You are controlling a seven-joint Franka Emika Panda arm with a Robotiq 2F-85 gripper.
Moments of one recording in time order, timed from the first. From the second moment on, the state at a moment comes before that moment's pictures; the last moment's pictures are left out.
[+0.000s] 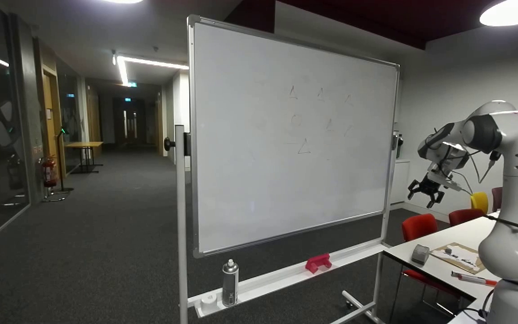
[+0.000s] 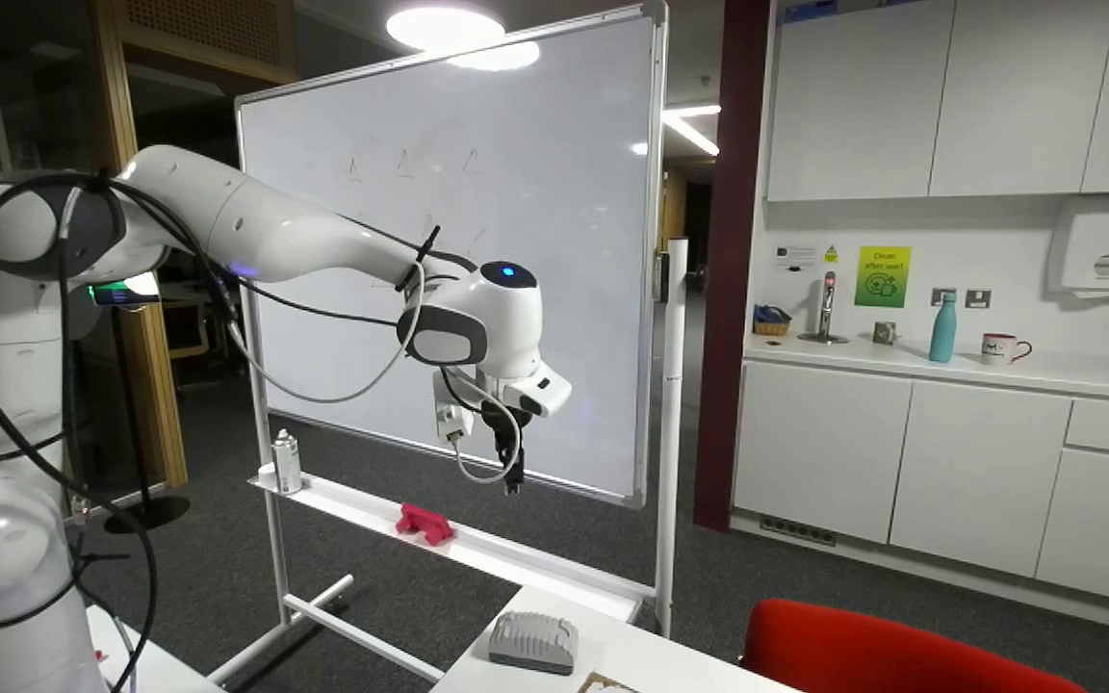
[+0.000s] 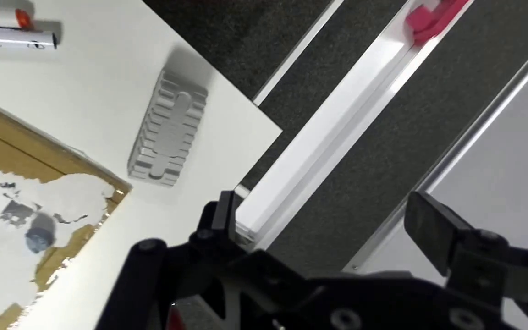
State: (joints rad) arm -0.35 0.15 -0.50 -1.95 0.48 2.08 -0.24
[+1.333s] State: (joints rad) arm -0.40 0.41 -0.41 -1.91 0.40 2.33 0.12
